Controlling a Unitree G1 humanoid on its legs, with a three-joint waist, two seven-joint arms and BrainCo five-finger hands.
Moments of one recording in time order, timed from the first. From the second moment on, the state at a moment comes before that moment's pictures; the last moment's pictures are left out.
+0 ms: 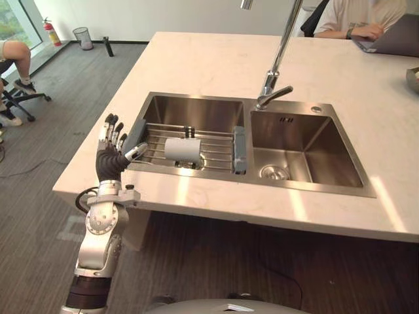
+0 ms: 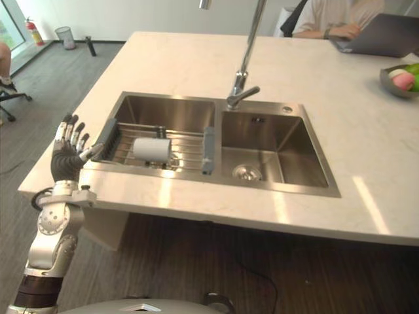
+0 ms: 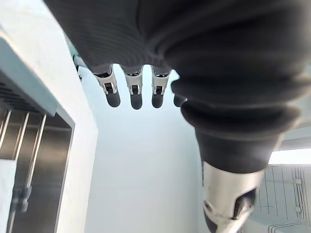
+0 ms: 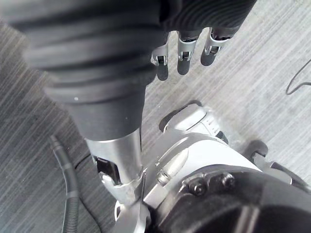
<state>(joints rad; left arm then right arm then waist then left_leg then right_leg) -0.02 0.23 0.00 -0.25 -0.28 -0.12 0.21 0.22 -0.13 -0.37 1.14 0.48 0.18 0.09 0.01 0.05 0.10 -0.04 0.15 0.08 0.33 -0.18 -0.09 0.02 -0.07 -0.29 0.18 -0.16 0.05</state>
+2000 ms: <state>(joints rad) -0.27 0.48 -0.33 0.27 0.69 -0.03 0.13 0.14 -0.13 -0.28 1.12 0.52 0.23 0.03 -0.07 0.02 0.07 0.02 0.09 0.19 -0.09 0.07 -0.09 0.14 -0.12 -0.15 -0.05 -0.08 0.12</state>
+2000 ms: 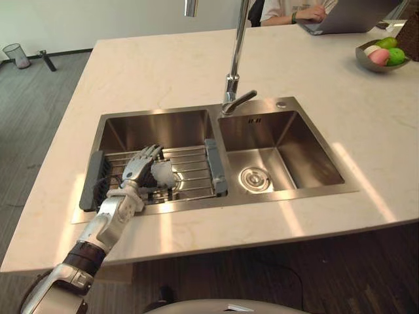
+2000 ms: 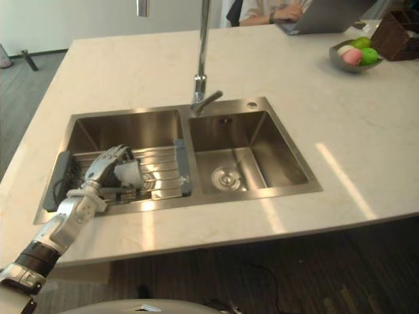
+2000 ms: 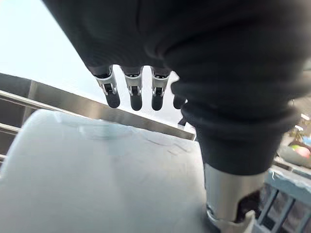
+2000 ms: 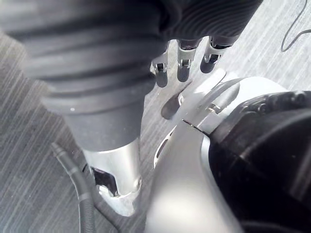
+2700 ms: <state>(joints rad) -0.37 0.50 -0.37 0.34 0.73 0.18 -0.30 0.13 -0.15 -0.21 1.12 0.55 0.23 0.00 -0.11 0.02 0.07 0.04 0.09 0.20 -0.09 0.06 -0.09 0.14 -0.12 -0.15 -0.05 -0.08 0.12</state>
